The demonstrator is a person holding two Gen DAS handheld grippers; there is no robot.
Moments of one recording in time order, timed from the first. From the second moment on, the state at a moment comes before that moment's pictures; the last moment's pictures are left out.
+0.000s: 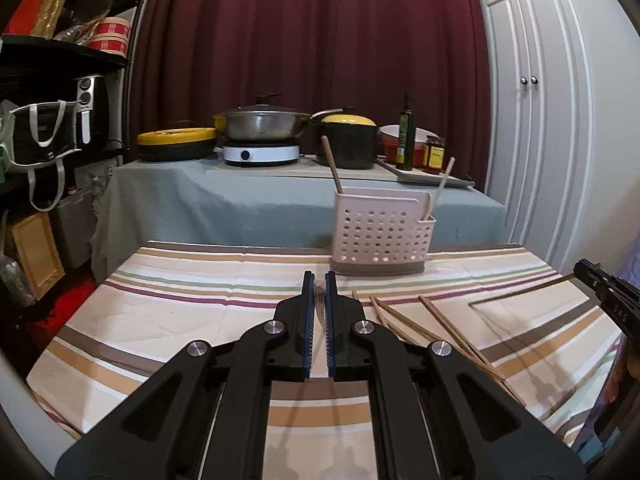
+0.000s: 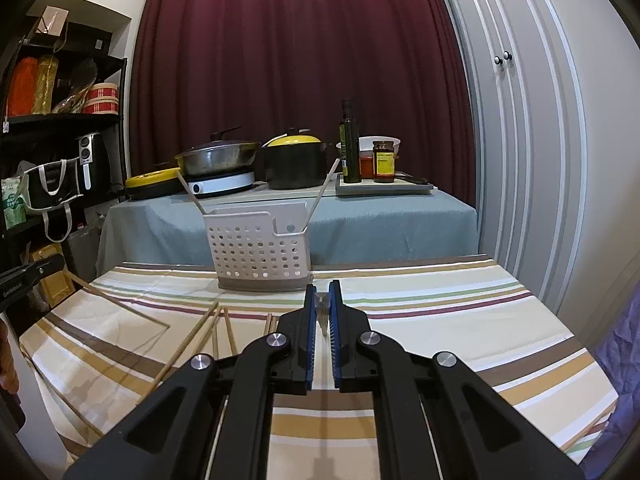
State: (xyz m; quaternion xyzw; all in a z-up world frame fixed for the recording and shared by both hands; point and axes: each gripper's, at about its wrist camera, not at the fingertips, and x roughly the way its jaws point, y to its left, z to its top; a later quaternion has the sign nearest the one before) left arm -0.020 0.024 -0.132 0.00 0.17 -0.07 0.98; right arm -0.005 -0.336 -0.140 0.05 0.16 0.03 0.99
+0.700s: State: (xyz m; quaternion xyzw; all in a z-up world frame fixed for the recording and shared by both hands) left arm 0.031 0.026 -0.096 0.01 0.19 -0.04 0.98; right arm 0.043 -0.332 -0.107 0.03 0.17 0.03 0.98
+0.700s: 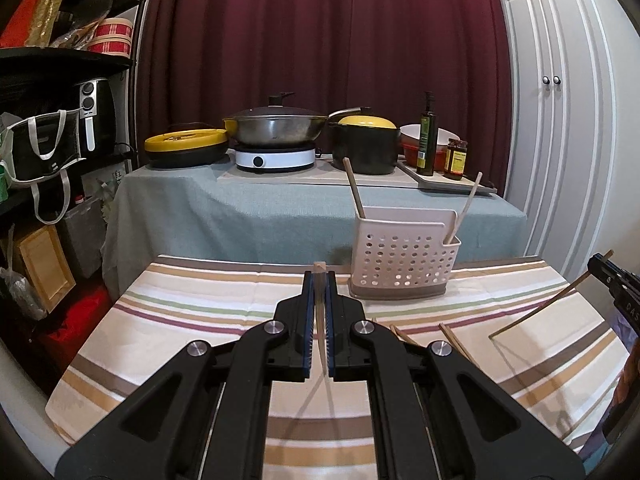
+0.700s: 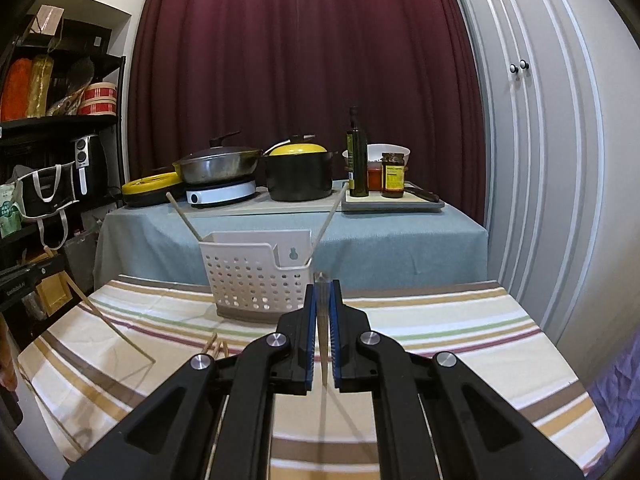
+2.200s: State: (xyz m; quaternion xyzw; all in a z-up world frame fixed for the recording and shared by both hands) left arm 0.128 -0.008 0.008 0.02 0.14 -0.07 0.99; right arm 0.143 -0.307 -0.006 0.01 0.09 0.08 0.99
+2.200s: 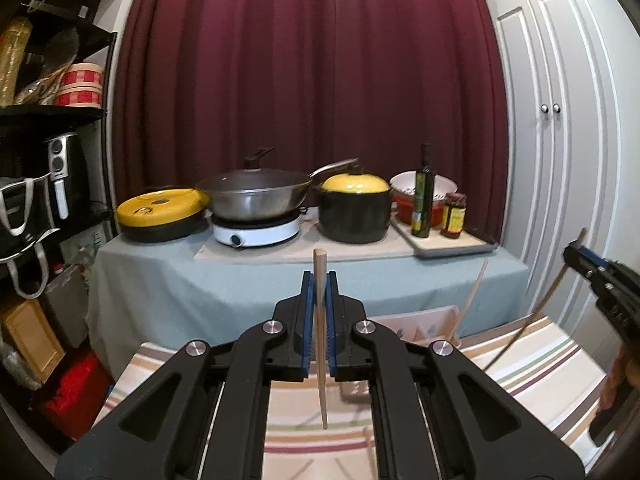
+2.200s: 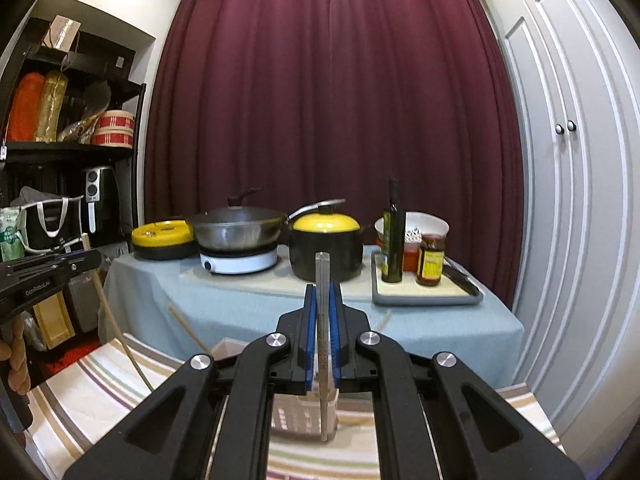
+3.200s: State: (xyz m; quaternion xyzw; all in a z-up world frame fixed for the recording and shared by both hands) left arm 0.241 -0.049 0.034 -0.01 0.14 -0.11 0.98; right arm 0.224 -0.290 -0.003 0.02 0.10 0.09 0.99
